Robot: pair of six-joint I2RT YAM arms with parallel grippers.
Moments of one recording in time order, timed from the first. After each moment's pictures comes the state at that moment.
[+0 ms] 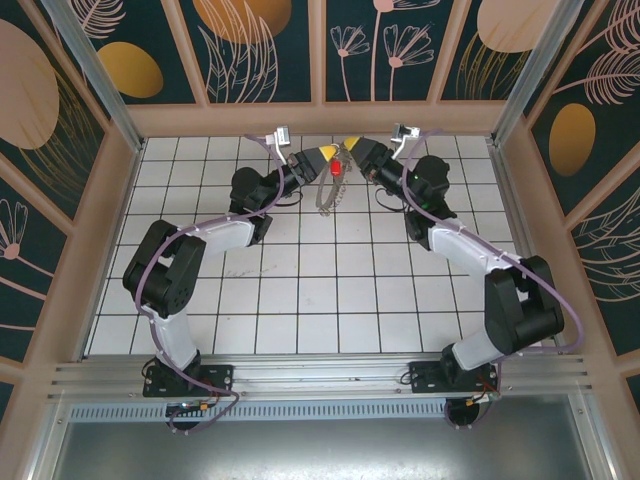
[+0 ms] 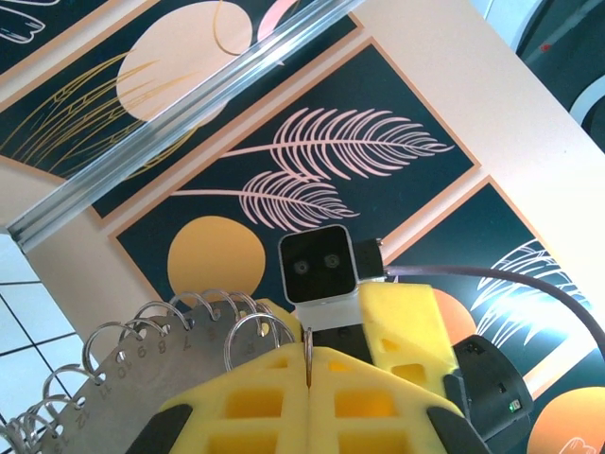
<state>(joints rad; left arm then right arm) -0.51 1.86 1.09 1.21 0.59 -1.24 0.39 1.52 0.96 0.78 -0.52 1.18</state>
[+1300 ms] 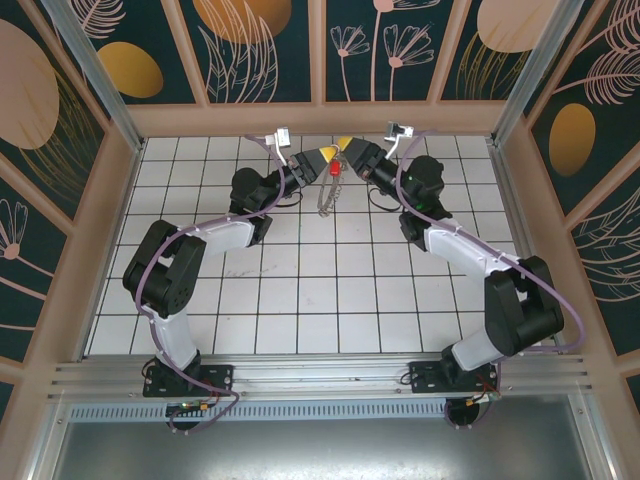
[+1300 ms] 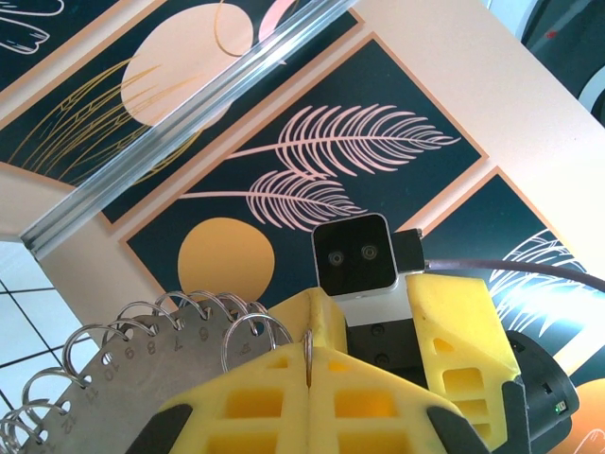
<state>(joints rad) -0.51 1.86 1.09 1.21 0.59 -1.20 0.44 1.50 0.98 0.77 -0.48 1.12</state>
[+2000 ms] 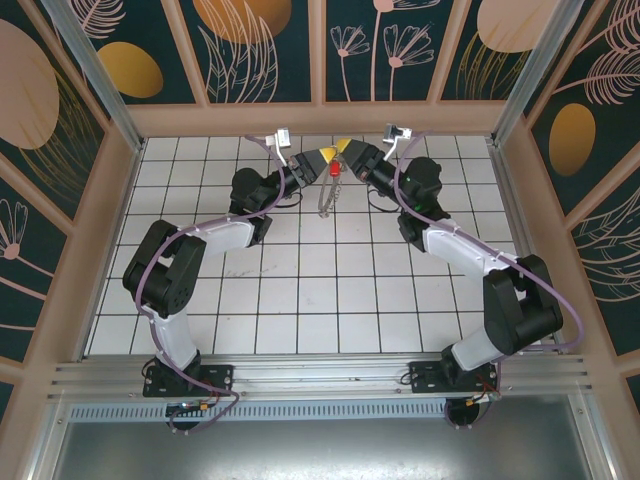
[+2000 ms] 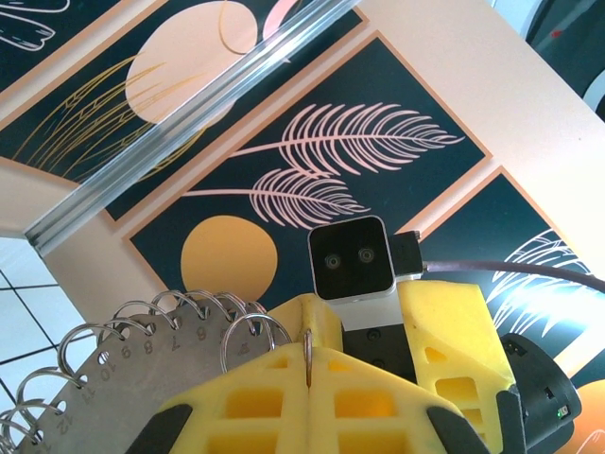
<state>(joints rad) -0.51 1.86 1.09 1.20 0.59 -1.20 0.45 1.51 0.96 0.77 -0.46 1.12</state>
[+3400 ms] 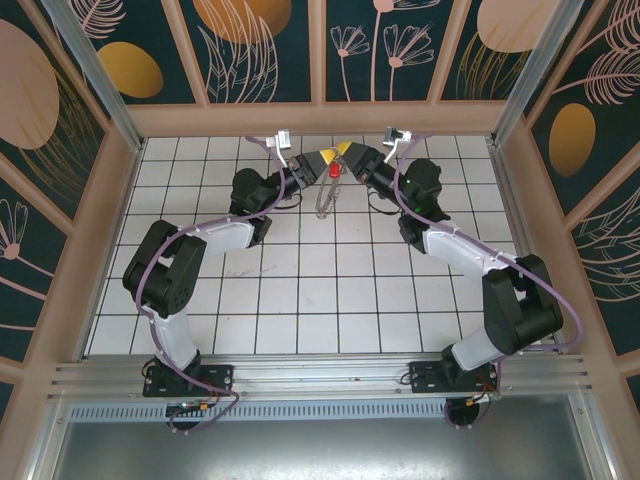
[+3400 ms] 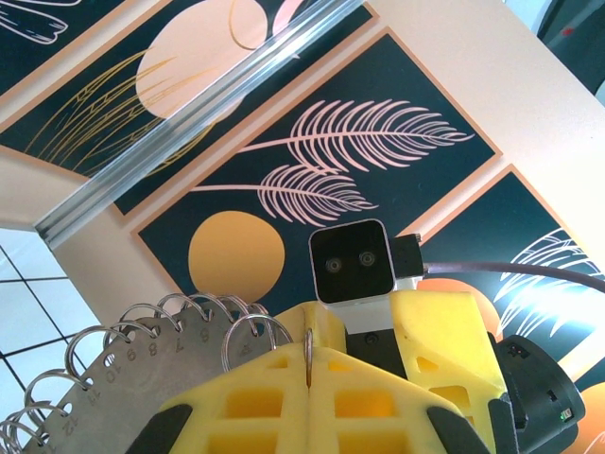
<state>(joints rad) -0.51 1.86 1.08 1.19 0.59 -1.20 0.44 1.51 0.95 0.78 -0.47 1.13</state>
